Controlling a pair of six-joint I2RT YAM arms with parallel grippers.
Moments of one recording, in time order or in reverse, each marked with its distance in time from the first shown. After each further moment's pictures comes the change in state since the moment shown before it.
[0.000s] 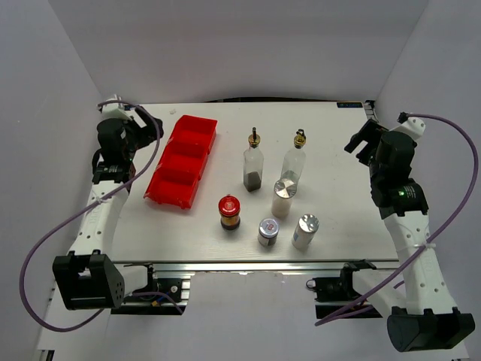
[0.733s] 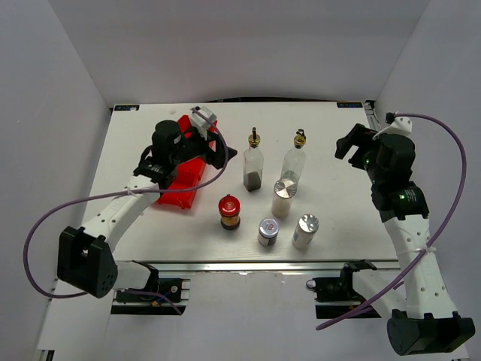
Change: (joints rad) left arm -0.431 0.116 -0.002 0.110 0.471 0.392; right arm 0.000 -0.039 -0.016 0.003 -0.237 -0.061
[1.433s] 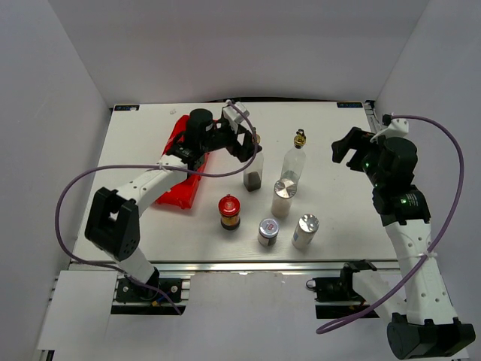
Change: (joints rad) left arm -0.135 0.307 0.216 0.072 0.026 0.098; right arm 0.000 -0.029 -0.012 0.000 -0.108 -0.027
